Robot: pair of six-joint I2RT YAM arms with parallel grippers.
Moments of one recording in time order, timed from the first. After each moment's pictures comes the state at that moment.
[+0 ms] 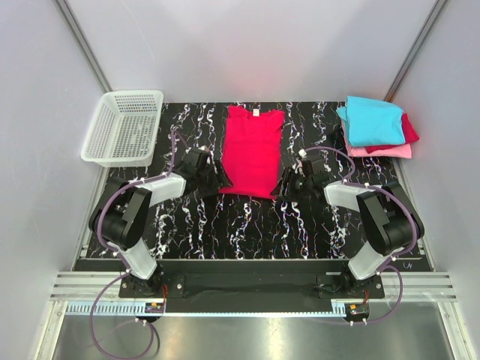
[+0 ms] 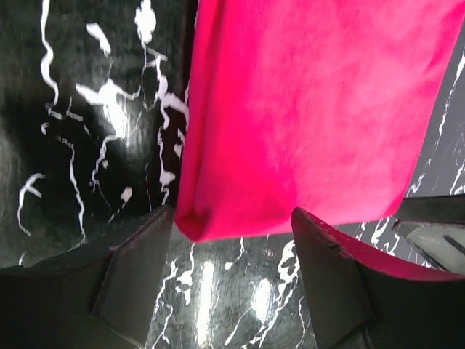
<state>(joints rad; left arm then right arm) -0.42 1.70 0.89 -0.06 0.19 -0.77 0.36 1.65 0.74 0.09 -0.36 0.64</state>
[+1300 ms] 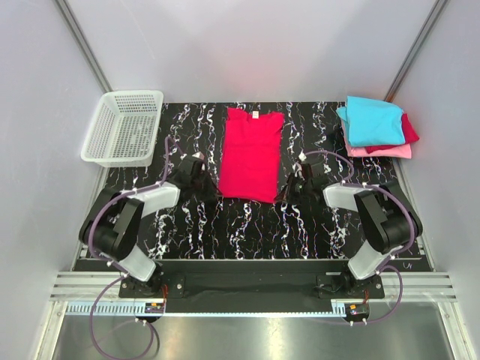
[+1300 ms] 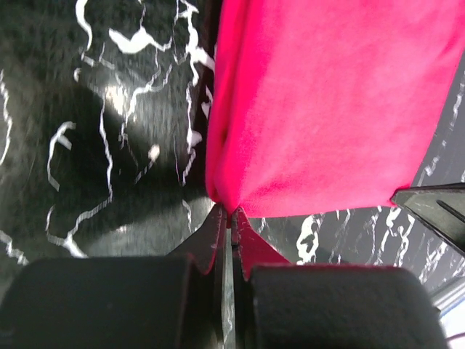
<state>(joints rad) -0.41 1.61 0.77 -0.02 0.18 -0.76 0.37 1.68 0.71 0.13 -0.38 0.68</state>
